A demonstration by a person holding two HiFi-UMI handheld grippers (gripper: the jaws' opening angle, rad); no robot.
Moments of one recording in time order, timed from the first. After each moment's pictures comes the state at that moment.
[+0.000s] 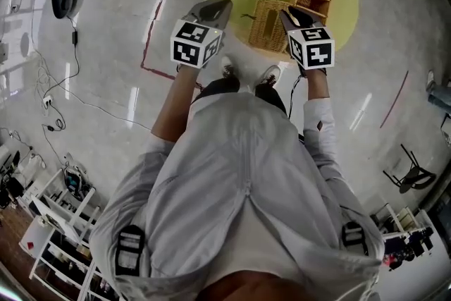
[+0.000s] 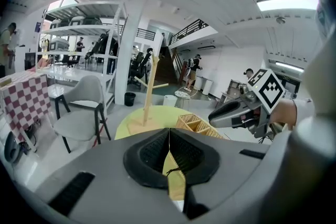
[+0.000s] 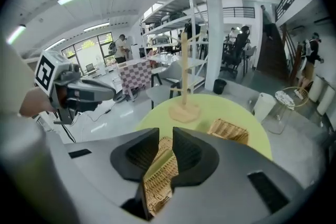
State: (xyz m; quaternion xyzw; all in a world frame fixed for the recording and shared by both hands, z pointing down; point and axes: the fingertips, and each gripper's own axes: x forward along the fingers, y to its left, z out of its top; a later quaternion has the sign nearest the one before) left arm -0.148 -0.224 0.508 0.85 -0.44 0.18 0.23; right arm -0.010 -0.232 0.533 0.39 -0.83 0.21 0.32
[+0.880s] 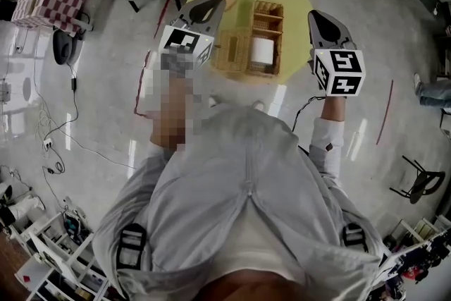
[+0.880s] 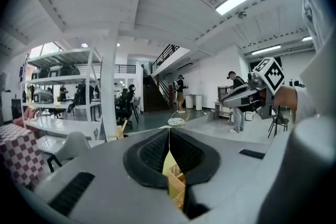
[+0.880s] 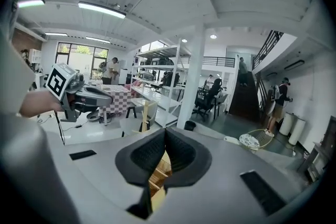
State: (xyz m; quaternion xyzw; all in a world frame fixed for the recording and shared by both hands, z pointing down) left arm -0.025 -0.234 0.336 0.90 -0.42 0.11 0.03; right arm 0.168 -0.214 0.316 0.52 -0.83 0.02 0.21
